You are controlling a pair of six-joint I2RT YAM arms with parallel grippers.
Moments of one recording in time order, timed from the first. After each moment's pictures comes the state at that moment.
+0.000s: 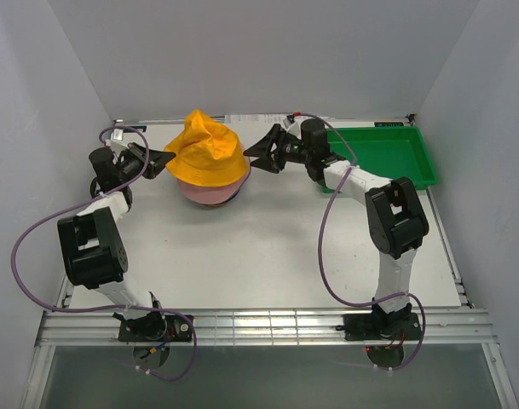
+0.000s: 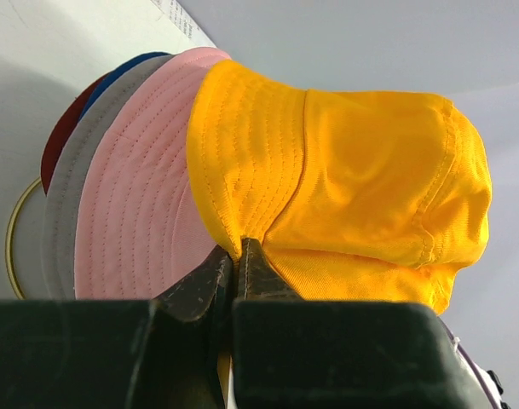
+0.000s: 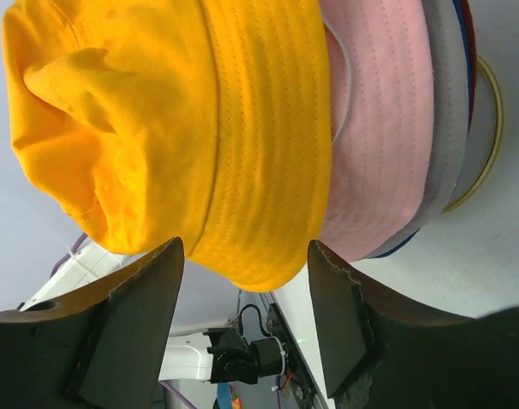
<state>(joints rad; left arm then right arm) 0.28 1.65 0.93 0.54 0.87 -1.06 0.48 1.96 1.41 0.30 -0.71 1.13</state>
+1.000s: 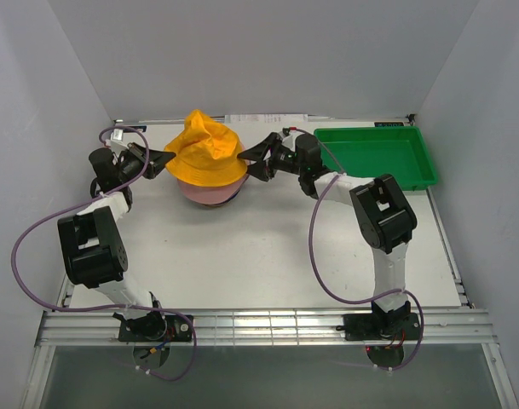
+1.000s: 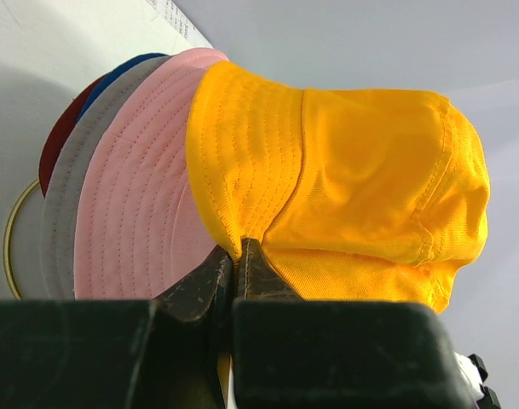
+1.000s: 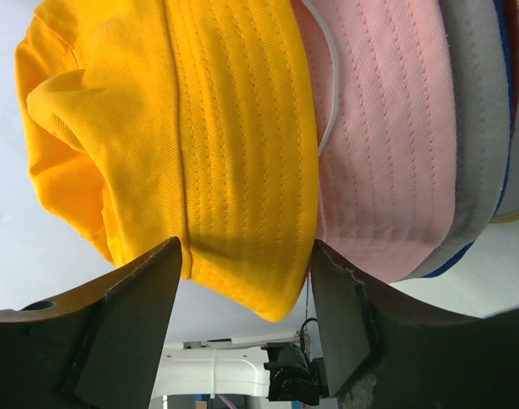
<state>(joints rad) 0.28 1.67 0.92 0.57 0.89 -1.07 0.52 2.04 1.29 0.65 -0.68 1.45</state>
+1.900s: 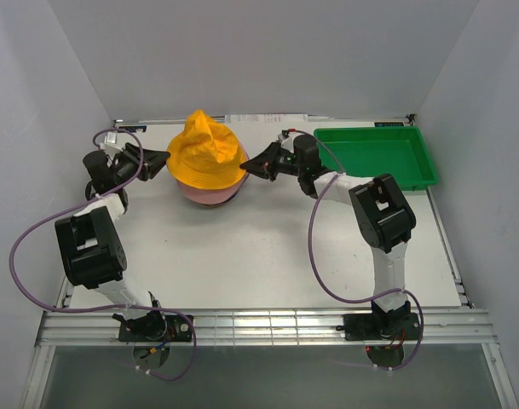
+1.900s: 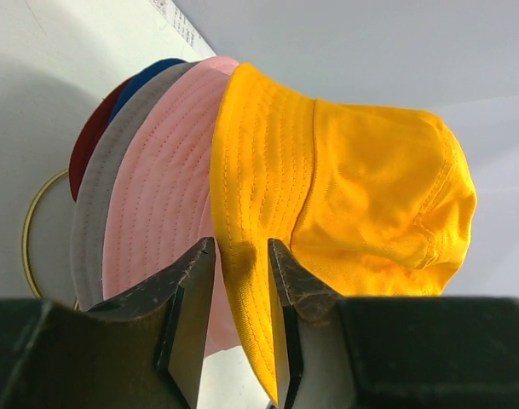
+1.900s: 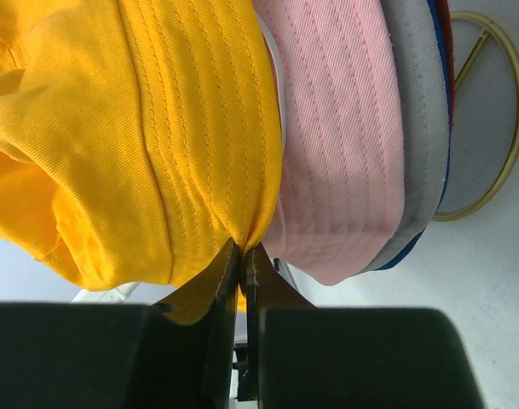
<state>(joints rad) 0.32 1.67 0.91 0.58 0.91 -1.09 0.52 2.06 1.29 0.59 -0.67 1.36</state>
